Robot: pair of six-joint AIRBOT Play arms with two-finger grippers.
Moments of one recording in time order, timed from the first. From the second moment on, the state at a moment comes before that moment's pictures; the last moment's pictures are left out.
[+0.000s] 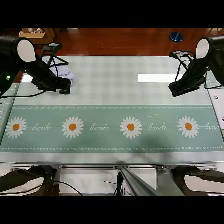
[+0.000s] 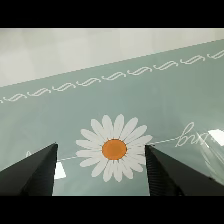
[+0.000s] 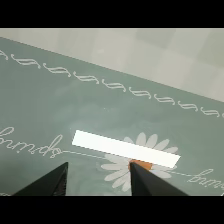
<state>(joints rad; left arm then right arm) -0.27 -1.34 1.43 1.56 -1.49 -1.62 0.11 -1.46 1.50 -1.68 1.63 1.42</state>
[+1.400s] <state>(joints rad) -0.26 -1.43 1.43 1.58 -1.29 -1.37 0.11 -1.46 1.50 -1.64 1.42 1.38</state>
